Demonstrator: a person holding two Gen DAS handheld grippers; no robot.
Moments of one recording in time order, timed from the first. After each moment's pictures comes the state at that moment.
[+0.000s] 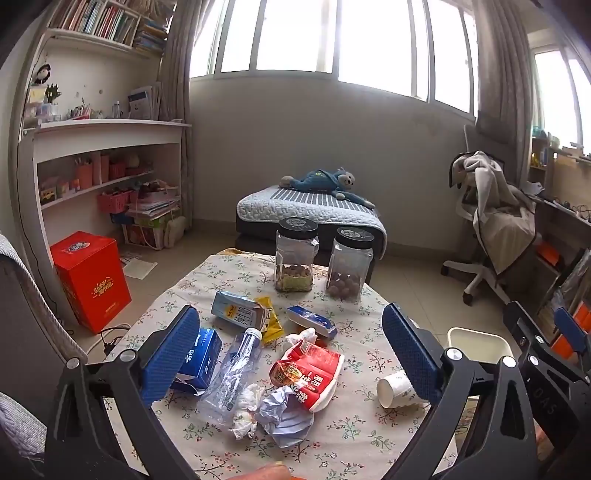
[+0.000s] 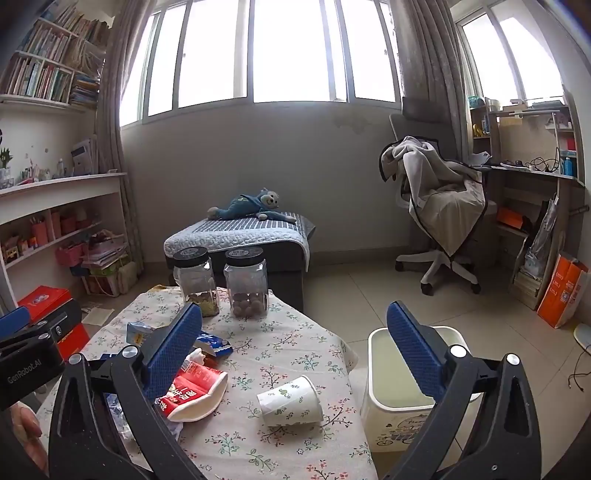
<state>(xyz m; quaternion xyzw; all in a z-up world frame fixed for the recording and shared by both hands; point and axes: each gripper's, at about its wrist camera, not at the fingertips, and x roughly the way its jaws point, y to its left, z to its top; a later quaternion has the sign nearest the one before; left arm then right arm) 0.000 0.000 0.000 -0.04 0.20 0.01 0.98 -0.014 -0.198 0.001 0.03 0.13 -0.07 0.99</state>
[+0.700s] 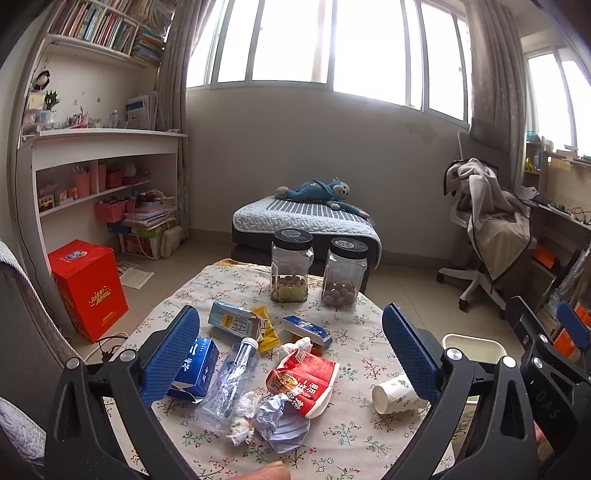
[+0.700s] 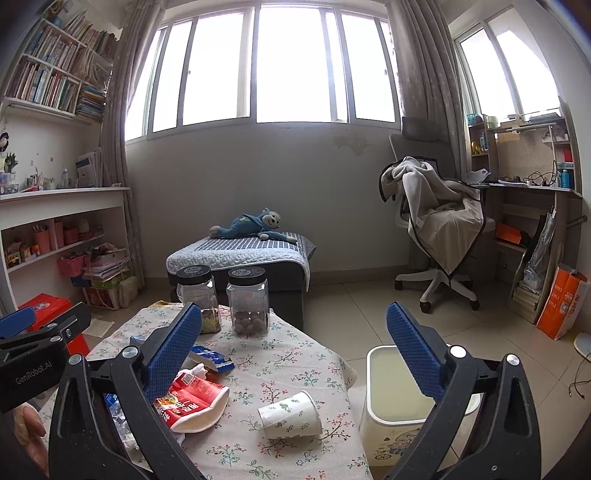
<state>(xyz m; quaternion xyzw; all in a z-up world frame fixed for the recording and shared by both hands) -0.008 -0.002 0.011 -0.04 0.17 0.00 0.98 -0.028 -0.192 0.007 0.03 0.10 -0.07 0.99</state>
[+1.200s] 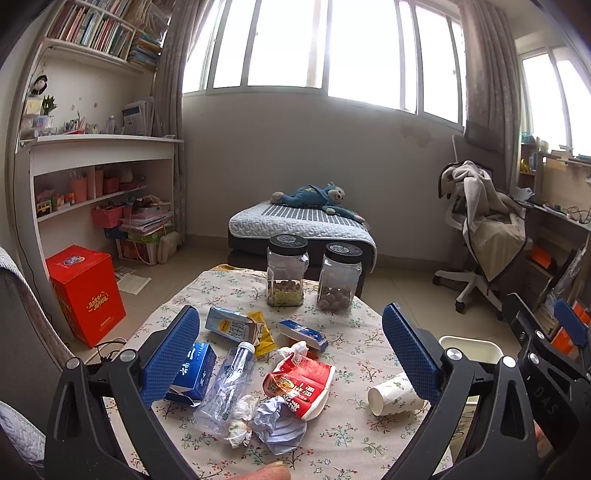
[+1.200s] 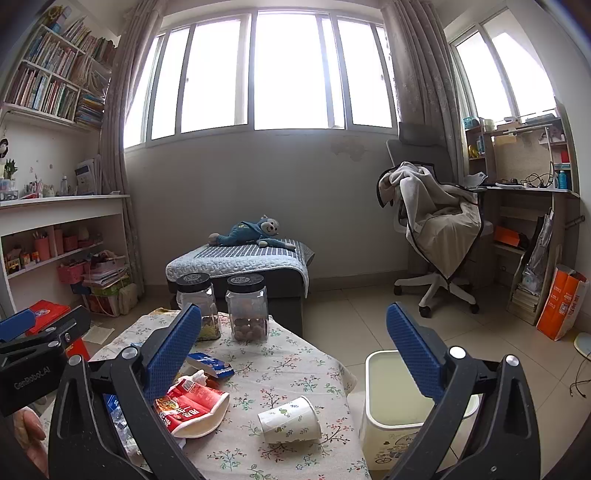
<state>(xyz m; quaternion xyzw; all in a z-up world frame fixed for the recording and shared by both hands) -0.013 -0.002 0.014 -0.06 0.17 -0.01 0.98 -0.032 -0.193 0.010 0.02 0.08 -0.07 0.99</state>
